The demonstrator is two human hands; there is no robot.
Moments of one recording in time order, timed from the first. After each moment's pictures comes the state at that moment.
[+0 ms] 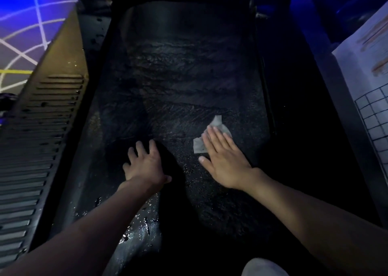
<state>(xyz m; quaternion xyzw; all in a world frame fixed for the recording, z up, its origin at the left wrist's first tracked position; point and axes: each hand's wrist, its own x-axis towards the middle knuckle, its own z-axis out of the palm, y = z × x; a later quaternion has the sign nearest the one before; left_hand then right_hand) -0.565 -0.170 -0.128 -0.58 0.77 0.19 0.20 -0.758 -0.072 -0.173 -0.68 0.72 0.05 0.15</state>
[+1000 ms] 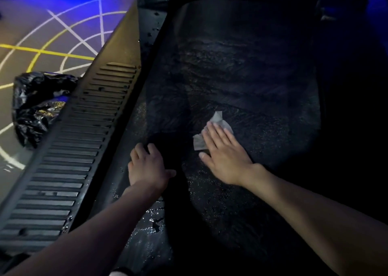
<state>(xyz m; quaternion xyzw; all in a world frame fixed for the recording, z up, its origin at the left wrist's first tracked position) -0.496 -0.181 -0.134 -0.68 0.70 0.16 0.10 -0.698 -0.141 -0.173 -0.76 0.64 0.04 0.15</state>
